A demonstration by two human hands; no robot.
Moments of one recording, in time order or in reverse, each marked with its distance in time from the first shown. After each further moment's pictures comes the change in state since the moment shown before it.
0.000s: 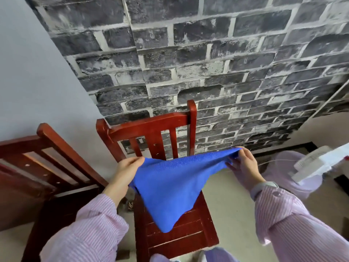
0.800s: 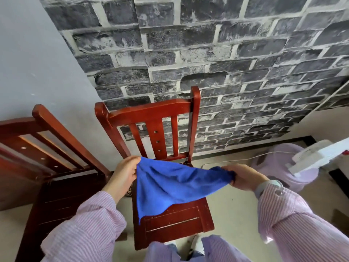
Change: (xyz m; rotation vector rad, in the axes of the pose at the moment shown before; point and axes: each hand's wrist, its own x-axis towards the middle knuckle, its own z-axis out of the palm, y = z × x) left_hand 0.001 -0.047 0.002 -0.348 -0.084 -0.185; right_hand -0.011 0.029 -0.021 -0.525 -0.275 0.410
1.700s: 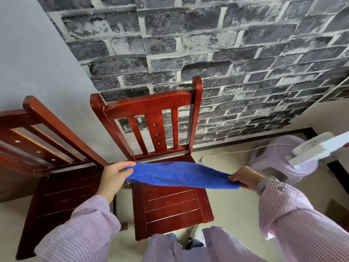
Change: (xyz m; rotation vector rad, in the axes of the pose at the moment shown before) left_hand 0.002 -0.026 -0.039 0.460 0.107 0.315; right_hand 0.025 0.028 -0.015 -0.545 0.197 0.145
